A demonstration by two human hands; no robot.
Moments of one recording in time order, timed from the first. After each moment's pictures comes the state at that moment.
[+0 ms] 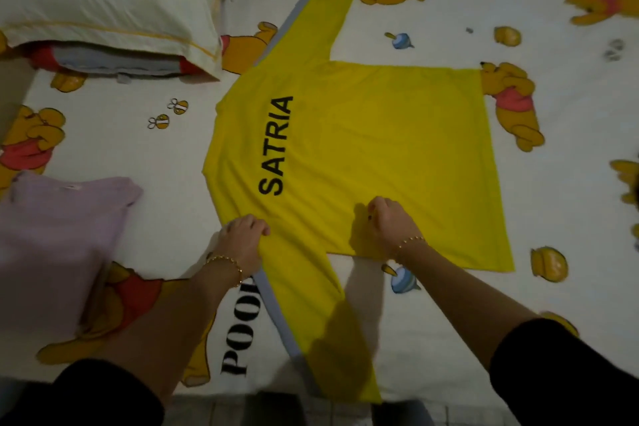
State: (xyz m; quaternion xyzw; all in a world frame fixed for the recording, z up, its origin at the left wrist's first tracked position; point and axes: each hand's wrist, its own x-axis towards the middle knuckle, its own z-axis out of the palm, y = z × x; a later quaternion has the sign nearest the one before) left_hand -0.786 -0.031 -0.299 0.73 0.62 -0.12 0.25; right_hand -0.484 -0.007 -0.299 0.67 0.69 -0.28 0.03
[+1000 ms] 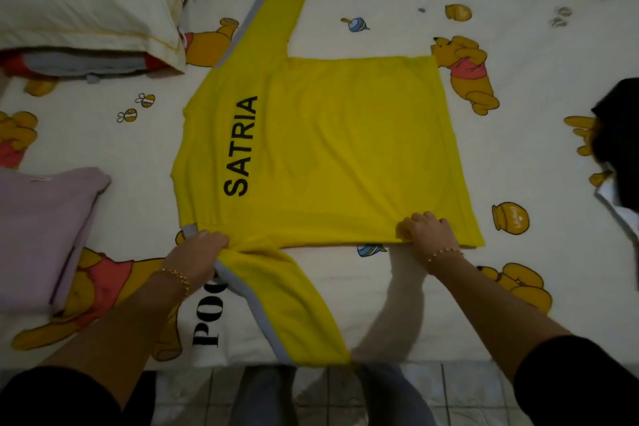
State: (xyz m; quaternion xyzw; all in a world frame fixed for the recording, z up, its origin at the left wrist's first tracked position) left_hand -0.844 -0.083 -0.365 0.77 0.56 -0.12 0.26; right_hand -0.373 -0.101 -0.302 0.67 0.71 -0.11 0.21
